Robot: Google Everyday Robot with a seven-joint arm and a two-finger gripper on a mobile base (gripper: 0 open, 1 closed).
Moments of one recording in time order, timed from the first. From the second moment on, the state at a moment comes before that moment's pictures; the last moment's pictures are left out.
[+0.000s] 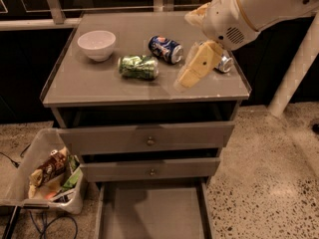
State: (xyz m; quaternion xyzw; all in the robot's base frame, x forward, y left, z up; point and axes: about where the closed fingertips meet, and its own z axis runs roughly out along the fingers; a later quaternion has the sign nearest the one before) arm 0.535 -0.063 0.995 -0.61 0.69 0.12 0.38
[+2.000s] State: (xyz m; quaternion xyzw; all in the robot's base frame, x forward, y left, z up) arm 0.640 0.043 0.921 -0.66 0.63 0.18 0.36
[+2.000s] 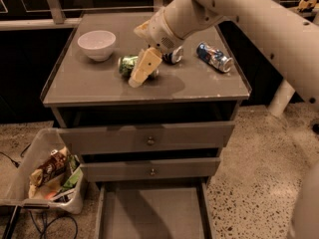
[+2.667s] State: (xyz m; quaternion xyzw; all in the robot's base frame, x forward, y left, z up) arm 0.693 0.041 0.879 -0.64 0.66 0.16 0.36
